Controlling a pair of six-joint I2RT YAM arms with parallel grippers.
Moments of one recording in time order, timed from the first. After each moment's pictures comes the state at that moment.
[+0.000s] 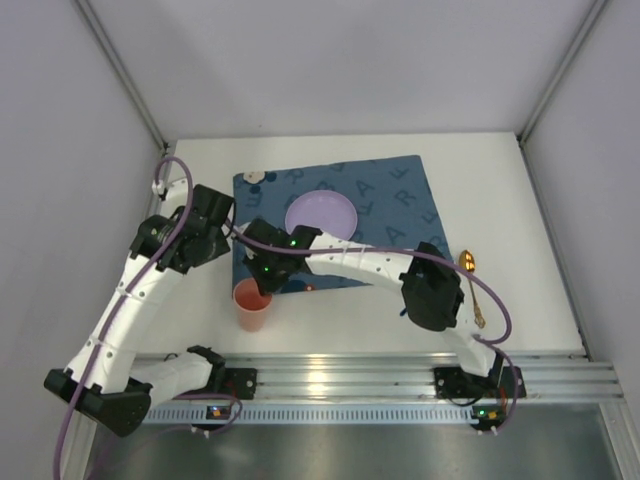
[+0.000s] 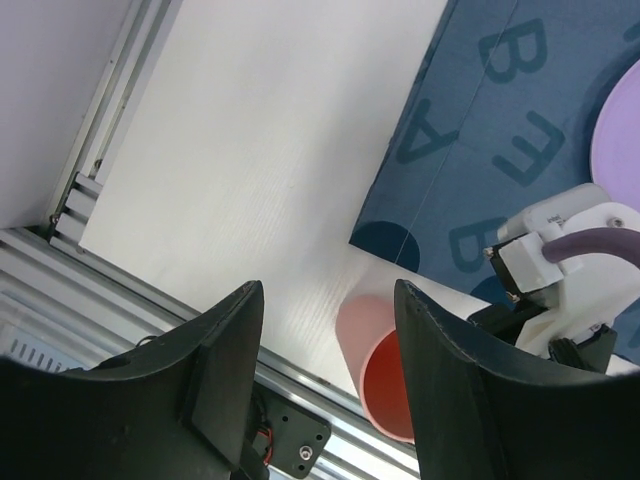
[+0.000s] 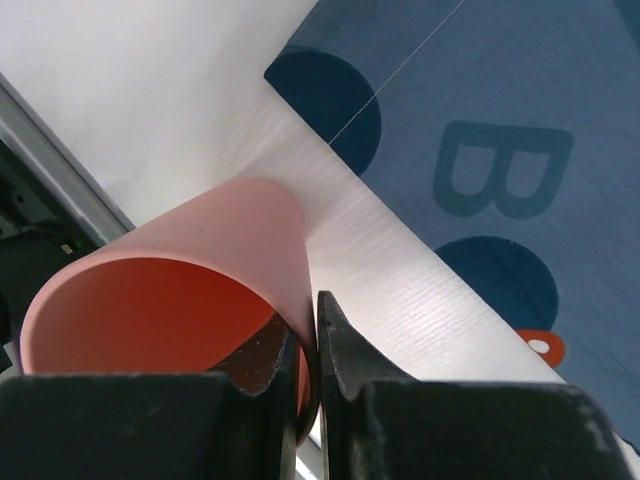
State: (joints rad) left arm -0.43 1.10 1.37 -1.34 -0.61 -0.77; right arm 1.15 2.17 1.90 -0.70 -0.09 0.39
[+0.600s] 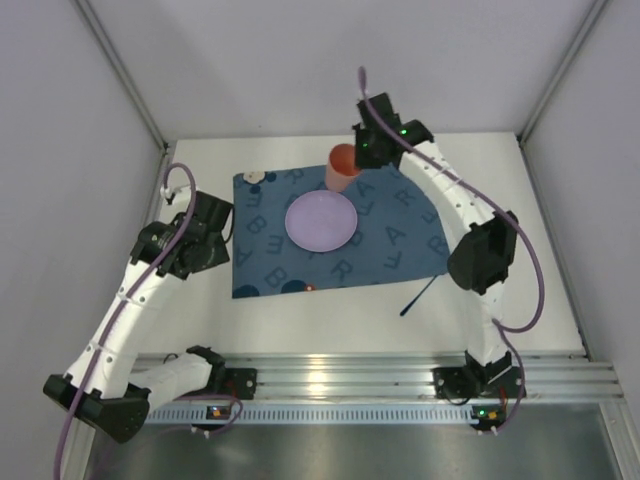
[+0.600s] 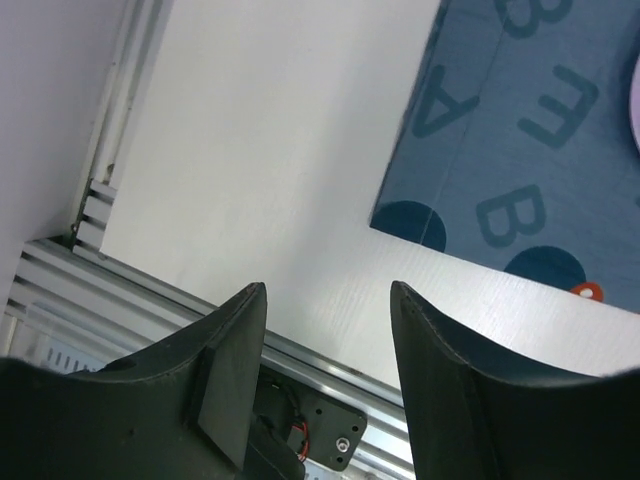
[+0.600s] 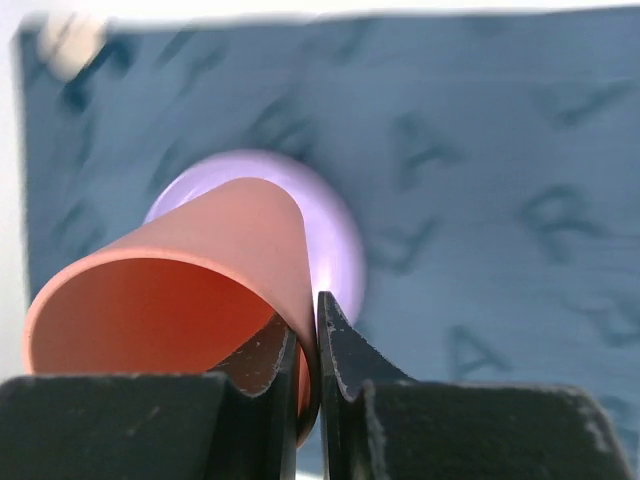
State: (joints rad) left arm -0.42 1.07 1.31 -1.33 -0.58 -0.67; right arm 0.59 2.08 2.16 -0.87 0.11 0.38
